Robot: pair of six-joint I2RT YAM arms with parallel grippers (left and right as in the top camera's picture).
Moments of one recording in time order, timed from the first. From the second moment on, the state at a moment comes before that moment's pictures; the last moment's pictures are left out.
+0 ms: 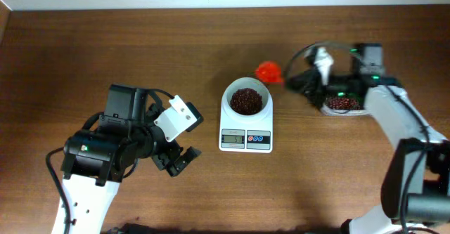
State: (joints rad) left arm -0.20 1.11 1.23 -1.21 0.40 0.61; right arm -0.10 1.77 1.17 -0.41 -1.18 -0.70
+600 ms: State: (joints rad) left arm -0.20 1.11 1.23 -1.21 0.40 0.61; right arm -0.51 1.34 1.21 -1.07 -0.69 -0.34
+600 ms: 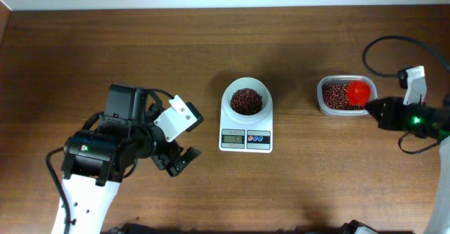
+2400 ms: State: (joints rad) left arm -0.20 1.11 1.23 -1.21 0.40 0.61; right arm 0.34 1.74 1.21 -0.55 -0.37 -0.45
